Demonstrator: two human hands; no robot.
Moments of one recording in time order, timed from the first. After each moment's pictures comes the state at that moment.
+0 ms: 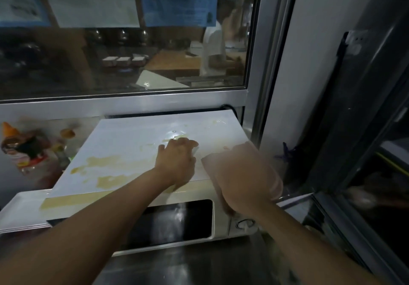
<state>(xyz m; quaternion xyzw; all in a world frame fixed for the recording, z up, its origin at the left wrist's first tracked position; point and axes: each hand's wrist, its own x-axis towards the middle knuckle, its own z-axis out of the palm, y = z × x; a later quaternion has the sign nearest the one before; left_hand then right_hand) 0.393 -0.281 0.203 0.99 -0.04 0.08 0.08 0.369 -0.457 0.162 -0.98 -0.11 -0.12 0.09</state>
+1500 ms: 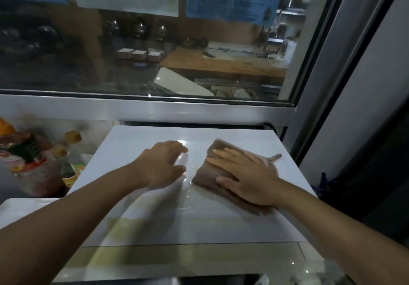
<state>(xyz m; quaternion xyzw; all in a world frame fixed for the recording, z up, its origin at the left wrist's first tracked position) 0.460 -0.155 0.209 0.98 -0.04 -0.01 0.19 0.508 -0.390 0.182 -0.92 -0.38 0.01 0.08</state>
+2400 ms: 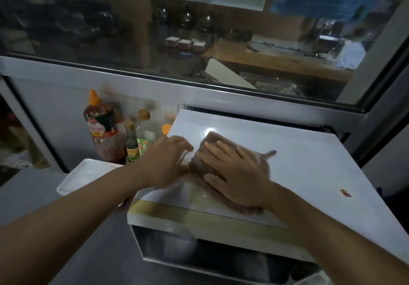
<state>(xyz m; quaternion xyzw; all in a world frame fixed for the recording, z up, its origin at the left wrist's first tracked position) 0.372 -0.059 0.202 0.99 0.00 0.03 0.12 0.447 -0.253 0.174 -0.88 -0.48 -0.04 0.03</state>
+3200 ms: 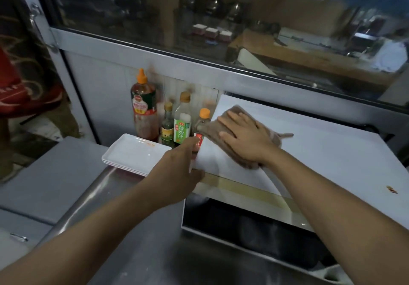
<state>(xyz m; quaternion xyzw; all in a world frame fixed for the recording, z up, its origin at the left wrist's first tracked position) 0.270 -0.039 0.179 0.91 0.09 0.13 0.37 0.452 -0.163 0.184 -0.91 -0.40 0.02 0.05</state>
